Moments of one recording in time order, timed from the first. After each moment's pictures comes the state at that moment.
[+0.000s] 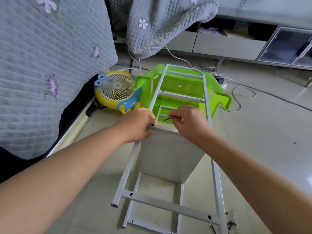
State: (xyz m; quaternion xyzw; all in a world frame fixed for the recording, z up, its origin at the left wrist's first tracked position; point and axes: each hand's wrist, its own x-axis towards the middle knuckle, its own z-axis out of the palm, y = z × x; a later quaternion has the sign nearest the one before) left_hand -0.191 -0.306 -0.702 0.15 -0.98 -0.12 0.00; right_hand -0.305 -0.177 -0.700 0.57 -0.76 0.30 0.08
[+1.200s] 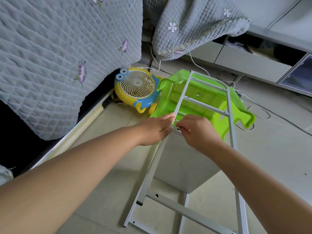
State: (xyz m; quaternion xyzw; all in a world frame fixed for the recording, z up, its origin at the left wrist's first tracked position) left_hand -0.173 -0.327 -0.729 0.13 -0.95 -0.27 -0.02; right_hand -0.286 -0.209 -0.703 0.65 -0.73 0.18 0.06
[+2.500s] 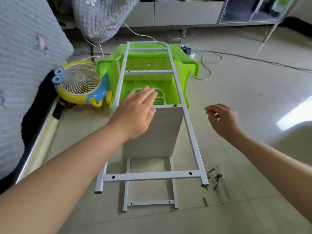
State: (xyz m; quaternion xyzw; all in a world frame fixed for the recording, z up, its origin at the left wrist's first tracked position) left_hand -0.205 -0.250 -0.709 0.02 -0.99 -0.08 0.10; right_hand -0.351 -0.033 -0.767 0.29 -0.89 0.34 0.09
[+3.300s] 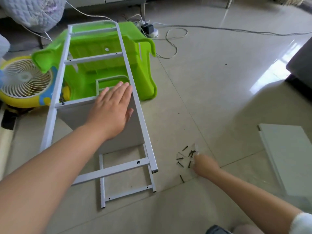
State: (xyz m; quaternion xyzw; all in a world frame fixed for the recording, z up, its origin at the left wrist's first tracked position) left_hand -0.236 -0.199 -0.736 0.02 -1.00 0.00 0.01; right_hand -0.276 0.080 -0.918 0.13 -0.94 -0.05 -0.30
